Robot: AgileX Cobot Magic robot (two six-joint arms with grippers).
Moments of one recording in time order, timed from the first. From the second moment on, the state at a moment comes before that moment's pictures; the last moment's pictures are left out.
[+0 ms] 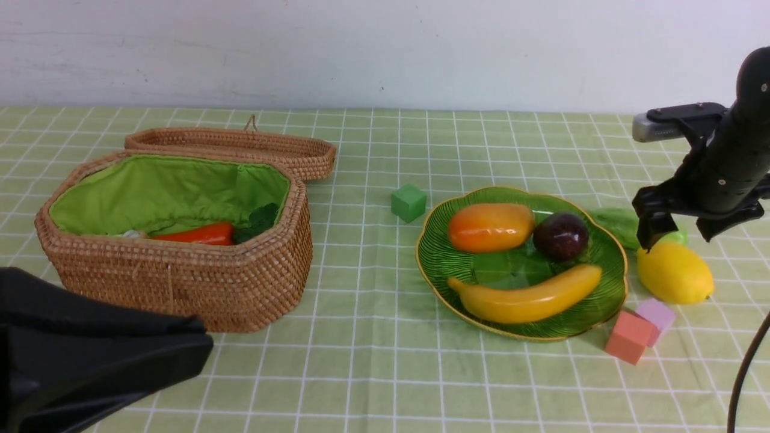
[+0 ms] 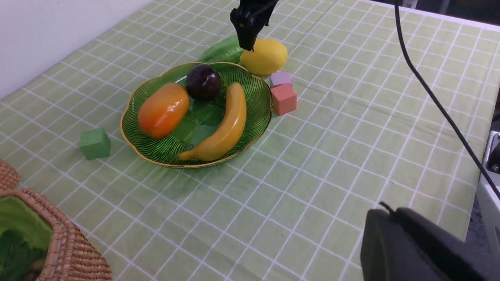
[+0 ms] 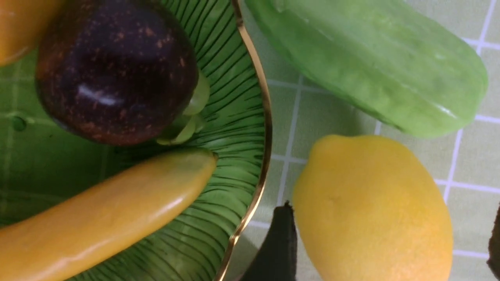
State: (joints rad) right arm -0.01 1.98 -1.62 0.01 0.96 -0.16; left arm -0.68 0.66 -0.92 -0.36 0.77 0.42
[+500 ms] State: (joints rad) right arm -0.04 2.04 -1.62 -0.01 0.95 -0.14; left arm -0.68 0.66 -0.92 -0.36 0.81 0.42
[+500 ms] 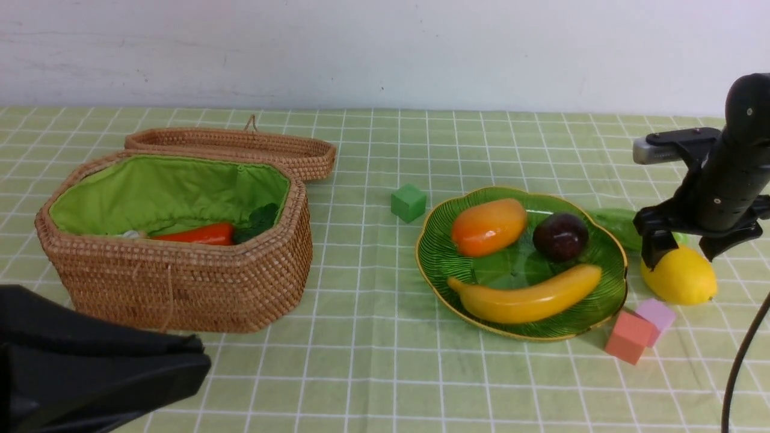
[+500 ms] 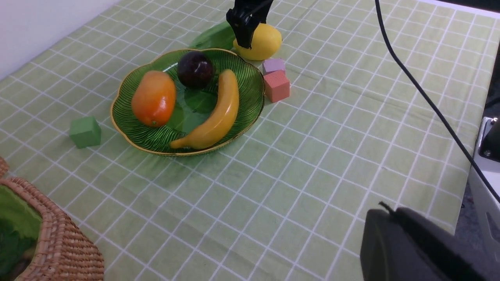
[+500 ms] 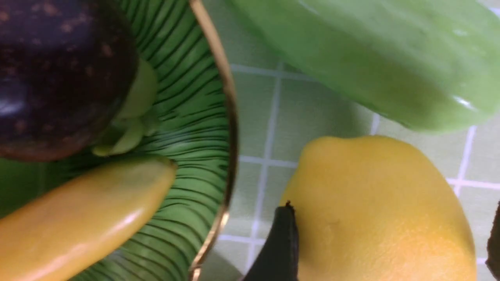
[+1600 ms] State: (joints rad) right arm -0.04 2.15 -1.63 0.05 1.01 -0.15; left arm -0.68 0.66 -0.92 -0.36 0.83 0.42
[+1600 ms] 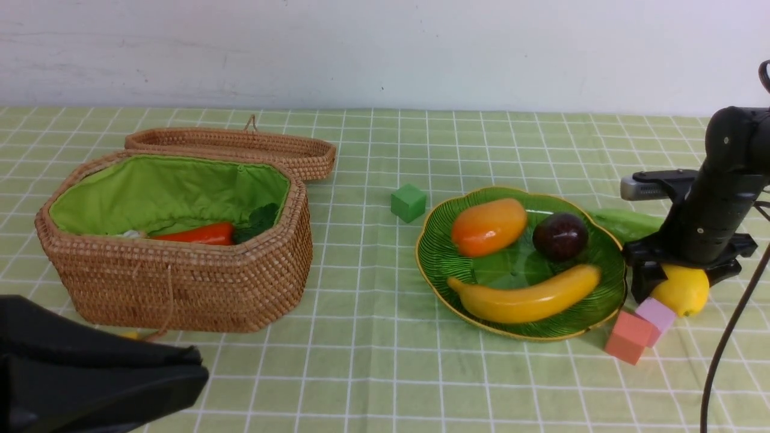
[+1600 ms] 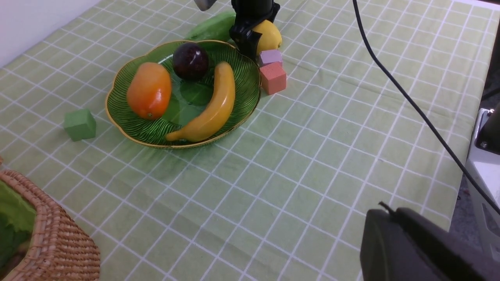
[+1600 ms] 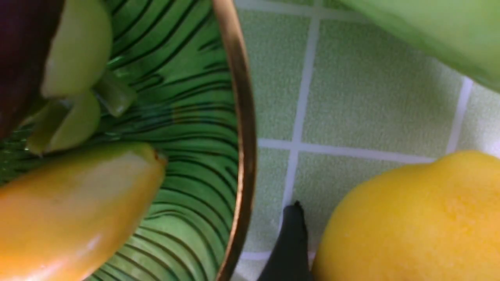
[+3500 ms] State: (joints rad) right arm 0.30 1.99 -1.72 0.17 0.88 -0.13; left arm -0.68 0.66 -0.92 -0.20 0.76 0.24
